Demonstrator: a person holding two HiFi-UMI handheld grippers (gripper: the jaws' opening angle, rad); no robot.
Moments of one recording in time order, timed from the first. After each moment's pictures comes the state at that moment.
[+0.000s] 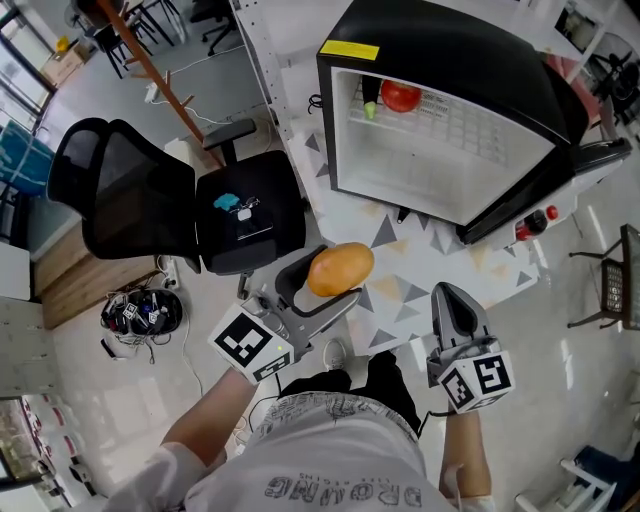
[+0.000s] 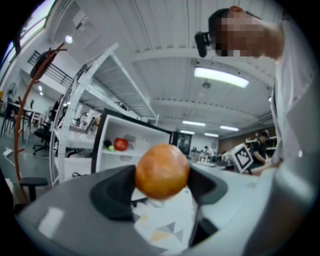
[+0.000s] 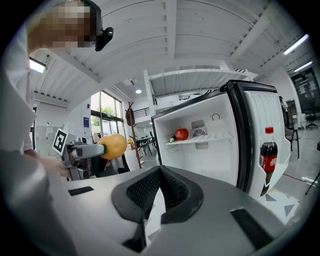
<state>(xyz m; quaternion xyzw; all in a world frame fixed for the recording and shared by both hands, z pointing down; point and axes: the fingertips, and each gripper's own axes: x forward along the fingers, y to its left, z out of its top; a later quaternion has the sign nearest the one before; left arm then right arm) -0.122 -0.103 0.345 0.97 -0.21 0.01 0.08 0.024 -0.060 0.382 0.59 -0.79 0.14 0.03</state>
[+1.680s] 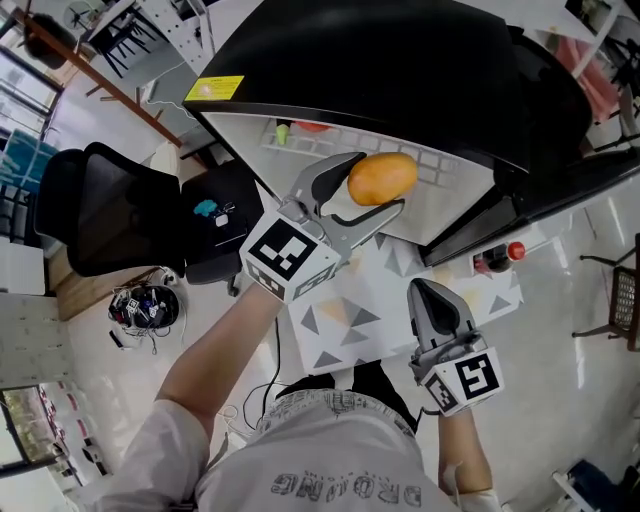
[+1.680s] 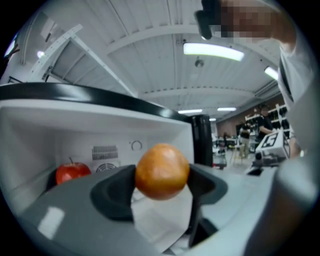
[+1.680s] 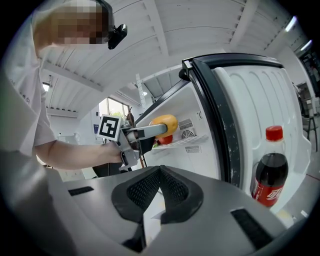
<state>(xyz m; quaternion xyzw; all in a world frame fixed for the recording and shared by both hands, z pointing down) 0.128 -0.262 0.320 0.98 -0.20 0.06 -0.03 0.152 -0.131 0.388 0.52 -0.84 0.16 0.00</state>
